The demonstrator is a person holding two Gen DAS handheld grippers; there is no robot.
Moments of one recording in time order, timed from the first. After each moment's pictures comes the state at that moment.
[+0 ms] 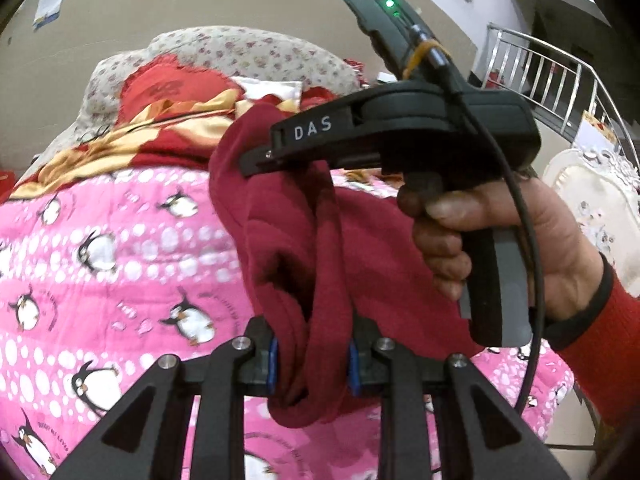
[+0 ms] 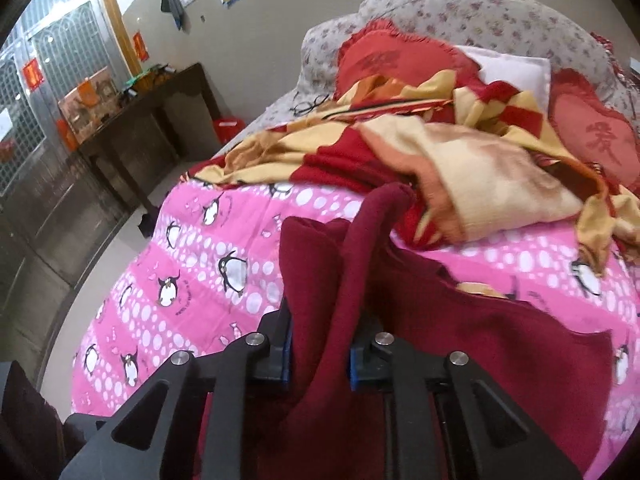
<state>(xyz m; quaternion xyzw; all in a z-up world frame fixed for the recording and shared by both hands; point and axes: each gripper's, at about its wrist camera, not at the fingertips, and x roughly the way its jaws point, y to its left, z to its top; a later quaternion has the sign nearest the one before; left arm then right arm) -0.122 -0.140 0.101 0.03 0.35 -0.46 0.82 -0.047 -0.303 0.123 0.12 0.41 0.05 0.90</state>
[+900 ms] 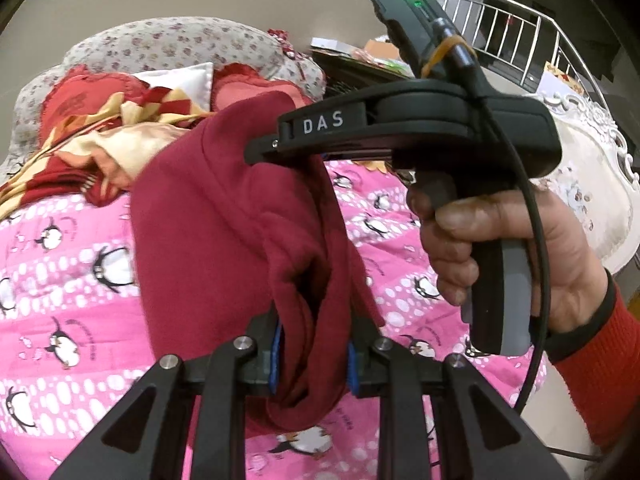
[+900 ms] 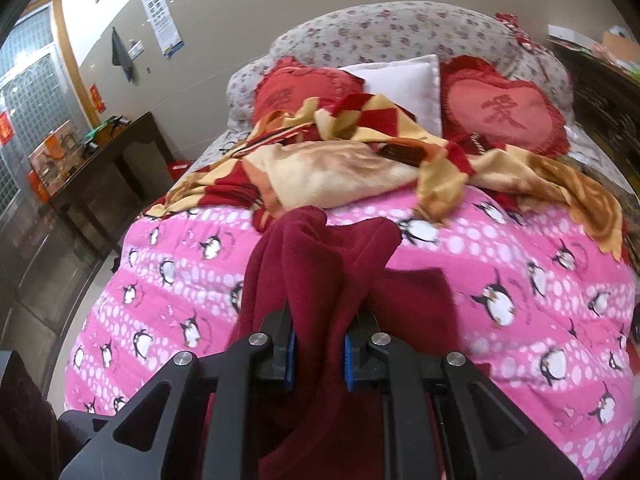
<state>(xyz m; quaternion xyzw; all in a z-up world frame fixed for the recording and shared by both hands) -0.201 -0.275 0.114 0.09 0.37 -0.52 0.76 -0.165 -0.435 0.136 0.17 0.37 -0.04 0.91</state>
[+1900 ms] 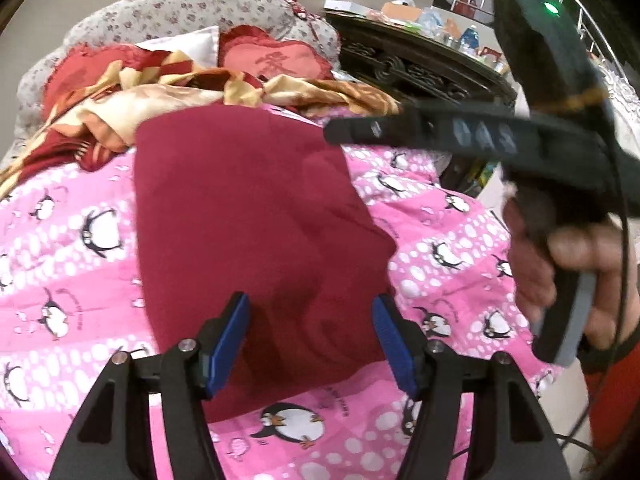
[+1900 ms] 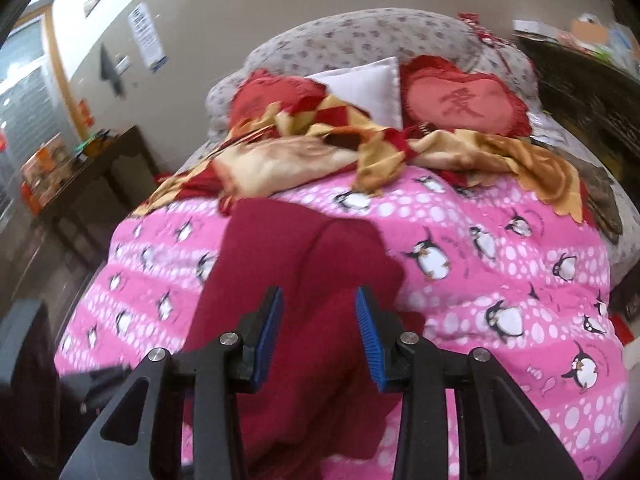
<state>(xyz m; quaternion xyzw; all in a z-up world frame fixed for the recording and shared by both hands) -0.212 -0.297 0.090 0.14 0.42 -0.47 0.76 -0.235 -0.460 0.118 0.17 0.36 -0.06 0.92</state>
